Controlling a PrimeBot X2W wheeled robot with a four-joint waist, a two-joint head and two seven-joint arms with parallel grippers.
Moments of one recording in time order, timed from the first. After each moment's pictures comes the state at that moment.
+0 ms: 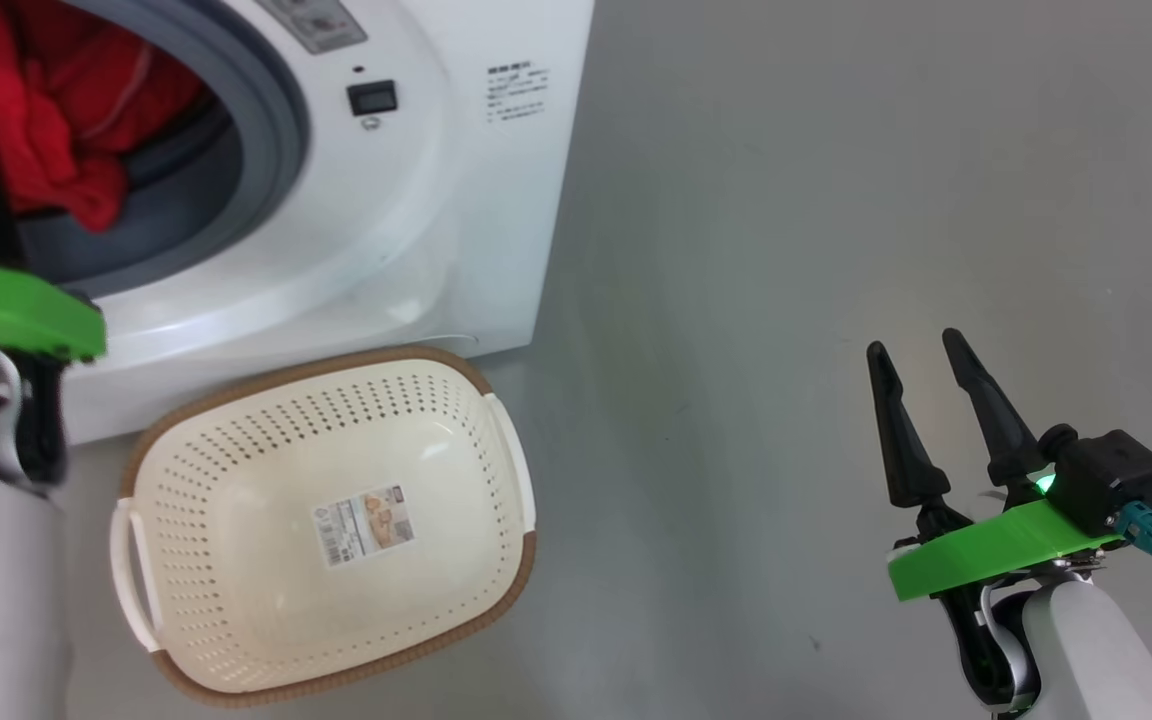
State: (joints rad) left arm -0.87 0.22 0.13 0.78 -0.31 -0.12 -0.25; right arm -0.22 -0.05 0.04 0.23 0.34 0.12 -0.26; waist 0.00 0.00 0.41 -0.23
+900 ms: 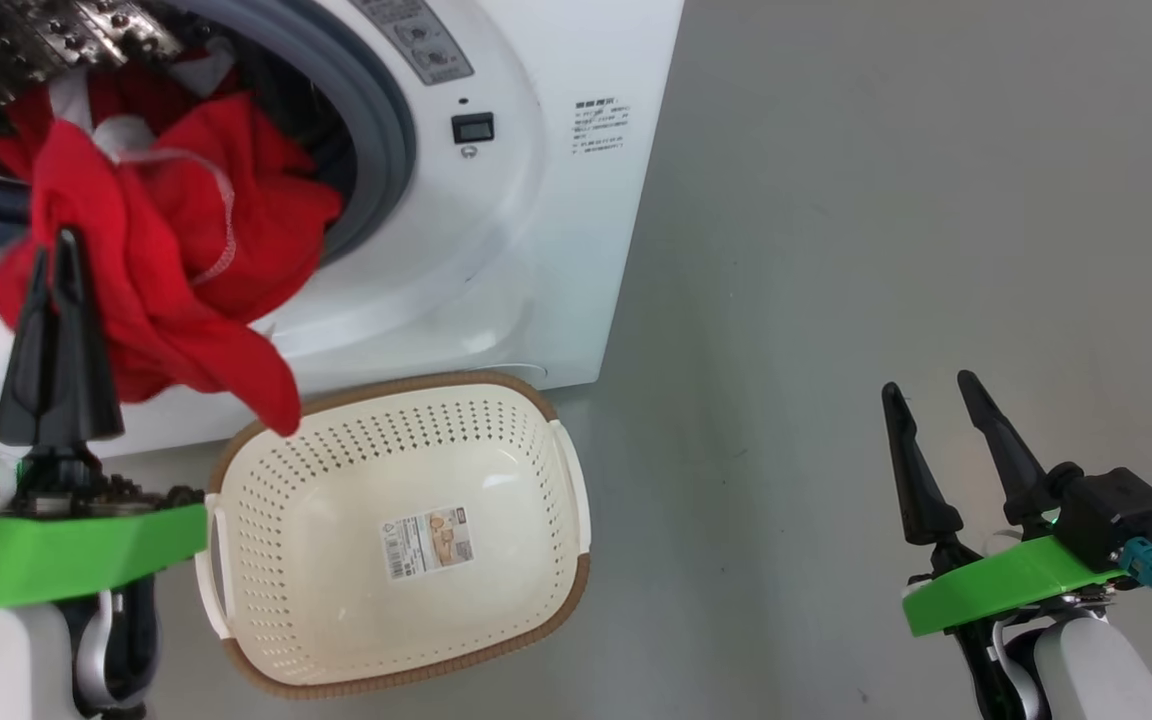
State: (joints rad) left arm -0.36 0.11 0.13 0.02 -0.30 -0.13 -0.26; right arm -0.16 -0.05 0.01 0.24 0.30 0.12 -0.26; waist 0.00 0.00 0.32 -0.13
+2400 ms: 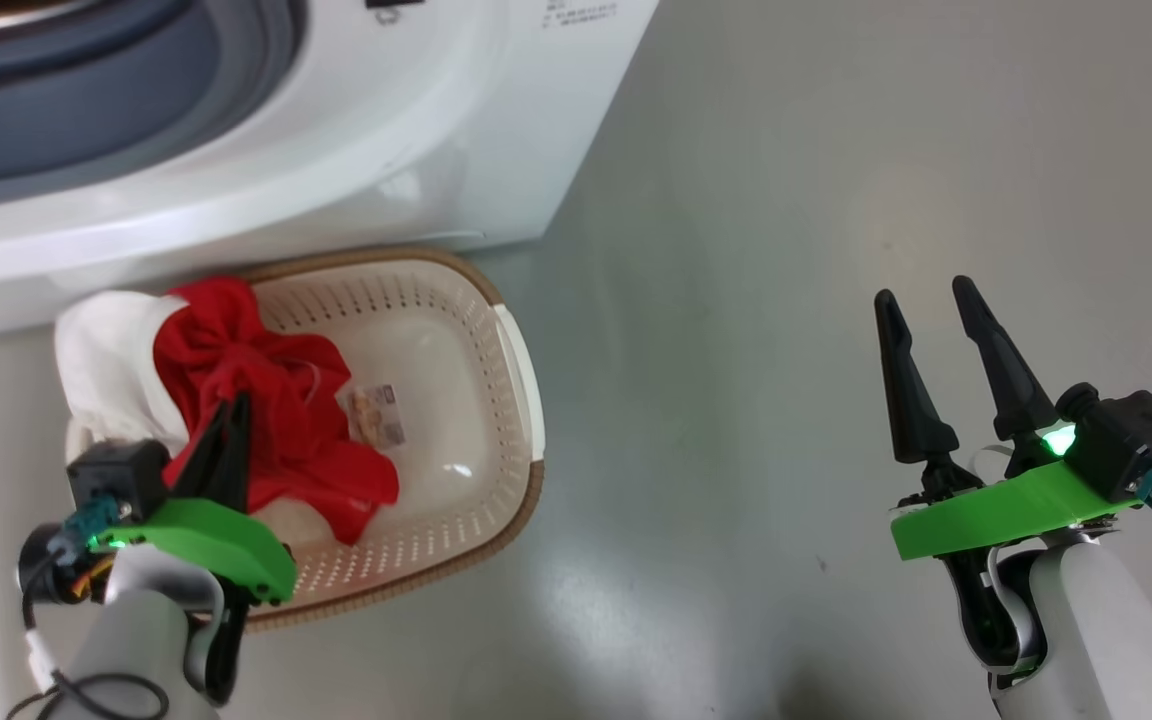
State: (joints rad) left arm -0.52 0.13 -0.05 0.76 -0.29 -0.13 -0.26; right arm -0.28 -0.05 0.04 0.20 0.36 0.12 -0.26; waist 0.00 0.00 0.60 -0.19
